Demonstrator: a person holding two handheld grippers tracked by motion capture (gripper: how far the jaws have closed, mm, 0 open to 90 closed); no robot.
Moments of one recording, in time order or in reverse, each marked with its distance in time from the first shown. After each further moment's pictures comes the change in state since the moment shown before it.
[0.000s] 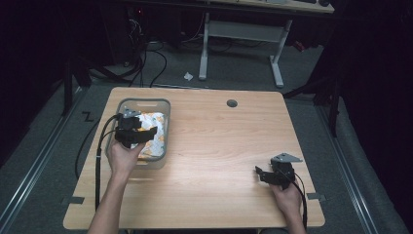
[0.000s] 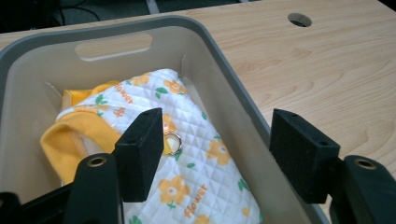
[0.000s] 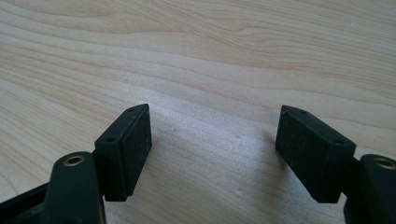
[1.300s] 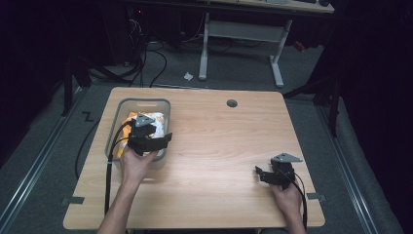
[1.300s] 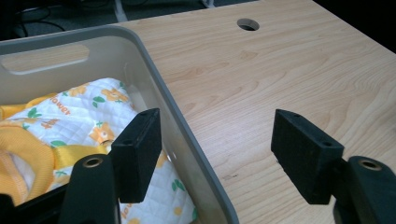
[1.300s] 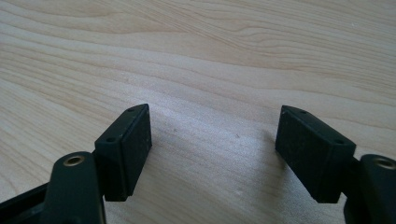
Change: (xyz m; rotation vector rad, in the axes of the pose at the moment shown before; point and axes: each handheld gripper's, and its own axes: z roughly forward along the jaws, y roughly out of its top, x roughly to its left) left arm -0.044 -0.005 -0.007 -0.036 -0.097 0.048; right arm 0.000 0.000 0.000 0.000 0.000 0.000
